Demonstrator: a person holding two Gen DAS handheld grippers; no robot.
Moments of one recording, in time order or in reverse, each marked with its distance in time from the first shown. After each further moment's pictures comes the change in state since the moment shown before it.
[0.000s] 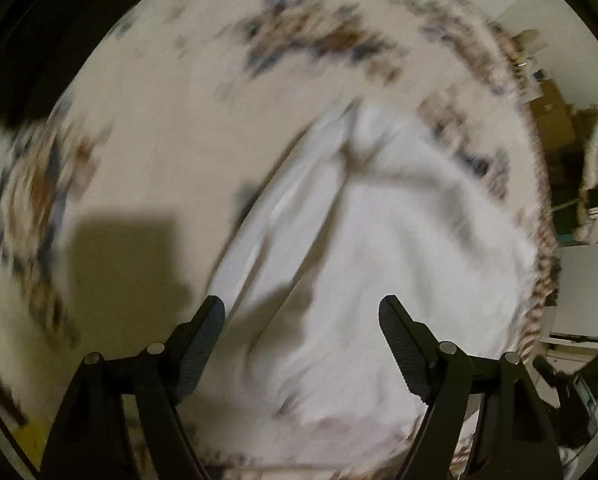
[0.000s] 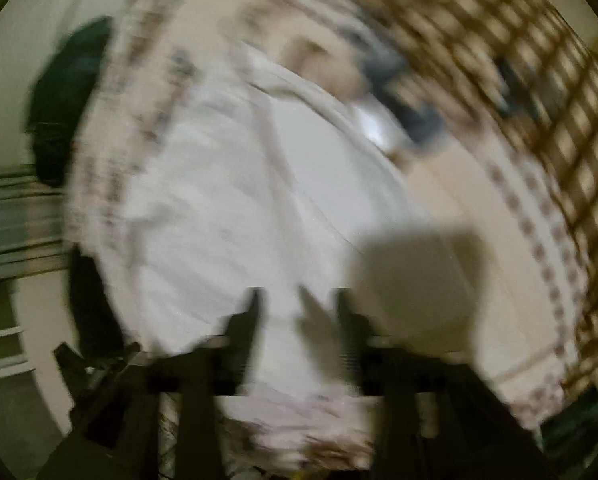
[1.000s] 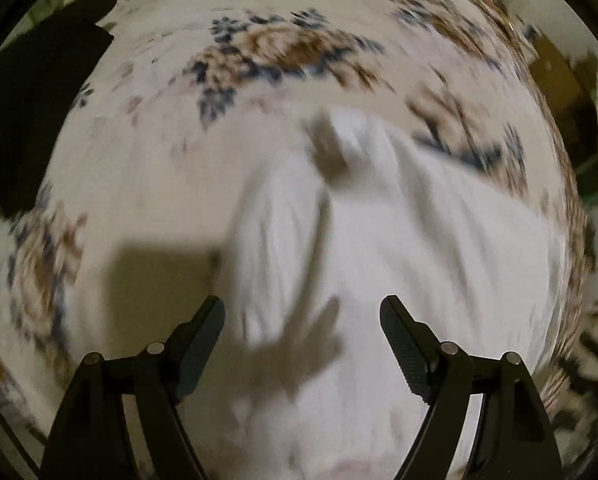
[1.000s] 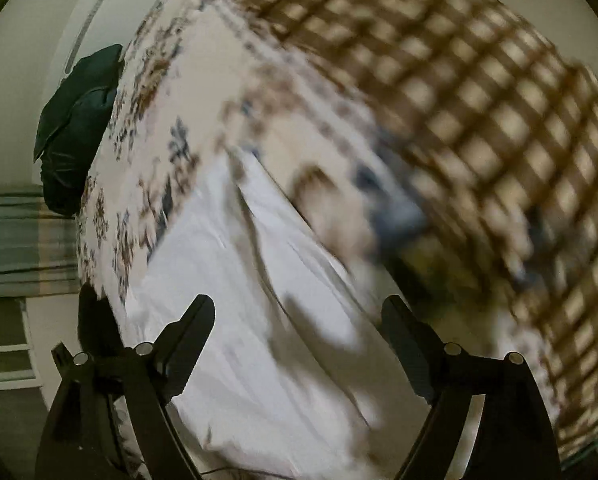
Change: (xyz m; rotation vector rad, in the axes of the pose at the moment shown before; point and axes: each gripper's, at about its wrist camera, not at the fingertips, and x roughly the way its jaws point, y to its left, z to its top) left arm 0.016 -0.033 -0.014 0.181 -0.017 0.174; right arm 0.000 -0.038 0.060 0.015 -0.003 -0.026
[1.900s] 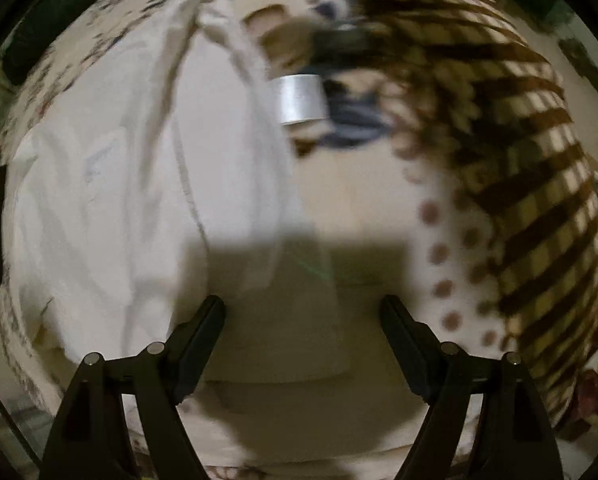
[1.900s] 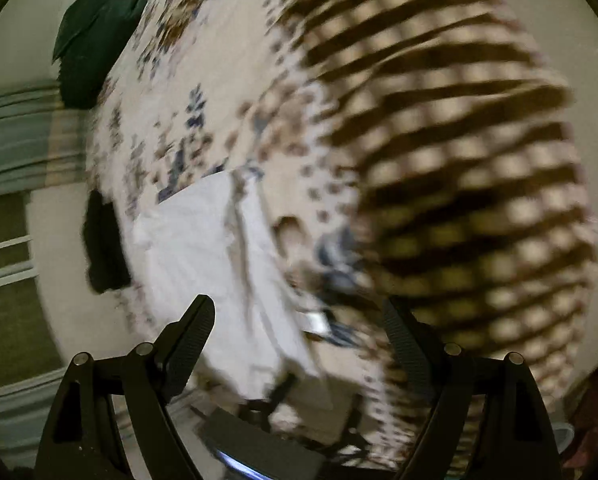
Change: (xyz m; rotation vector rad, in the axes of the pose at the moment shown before) left arm 0.079 -0.363 -0.179 0.433 0.079 0.217; right arm -0.005 0.019 0.134 -0.274 0.416 0.064
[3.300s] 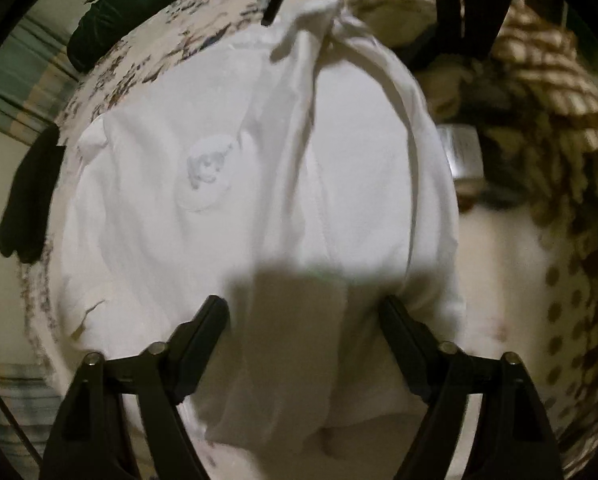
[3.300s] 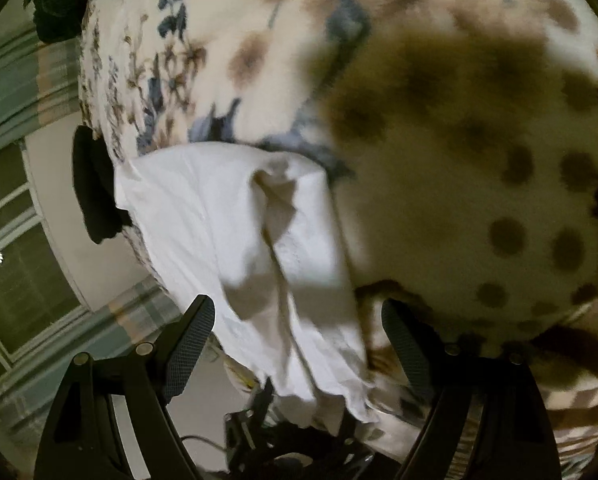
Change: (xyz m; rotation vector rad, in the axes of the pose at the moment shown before) left arm 0.002 0.047 -0.005 -0.129 -0.139 0.146; right arm 0.138 0.040 0.063 -0.042 0.326 0.021
